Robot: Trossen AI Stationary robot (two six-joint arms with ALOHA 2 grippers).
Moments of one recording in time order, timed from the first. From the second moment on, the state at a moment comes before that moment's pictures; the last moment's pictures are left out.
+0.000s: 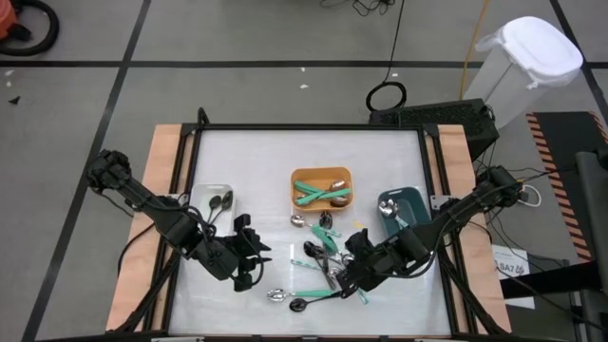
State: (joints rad) left arm -0.61 1.39 1.18 -0.60 -0.45 -0.56; right arm 0.56 1.59 1.35 -0.78 0.11 1.52
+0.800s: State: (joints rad) left arm -0.58 1.41 1.18 -0.31 -0.49 -0.32; right arm 0.56 1.59 1.35 -0.76 0.10 1.45
